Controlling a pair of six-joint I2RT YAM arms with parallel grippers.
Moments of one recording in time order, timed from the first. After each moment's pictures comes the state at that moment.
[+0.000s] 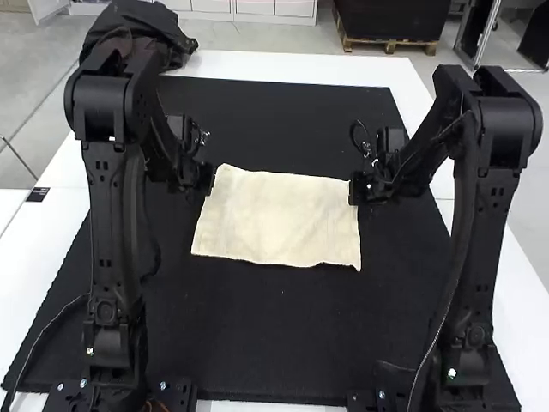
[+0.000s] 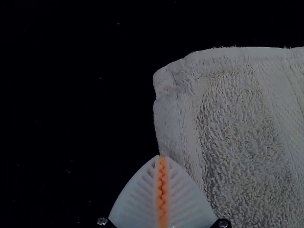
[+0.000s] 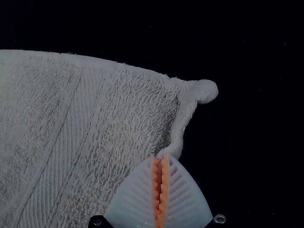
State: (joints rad) left arm 0.02 2.10 1.00 0.39 0.23 0.23; right arm 0.10 2.04 0.92 0.34 -0.23 0.00
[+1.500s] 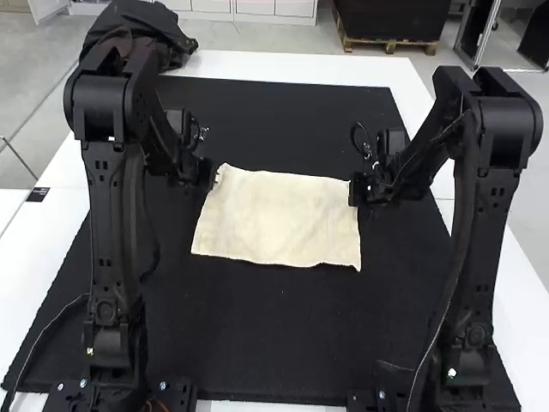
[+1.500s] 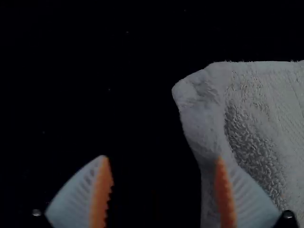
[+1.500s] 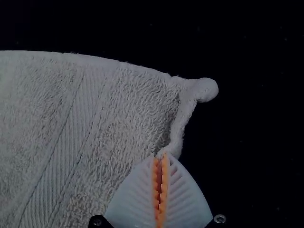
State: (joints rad) left arm 0.03 2.10 1.04 0.33 0.25 0.22; right arm 0.10 2.04 0.90 0.38 -0.24 0.03
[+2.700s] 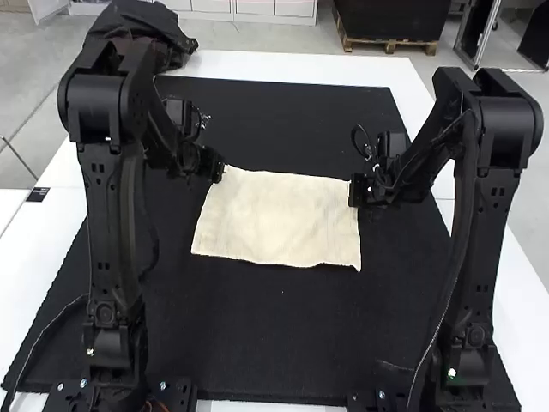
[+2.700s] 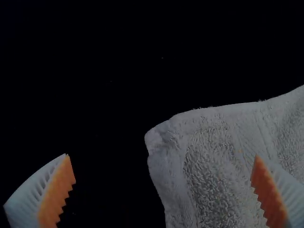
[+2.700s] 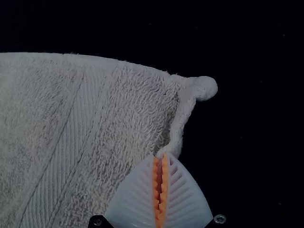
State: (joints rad) left arm 0.01 2.05 1.04 0.34 0.28 0.20; right arm 0.10 2.04 0.88 0.41 -0.24 0.05
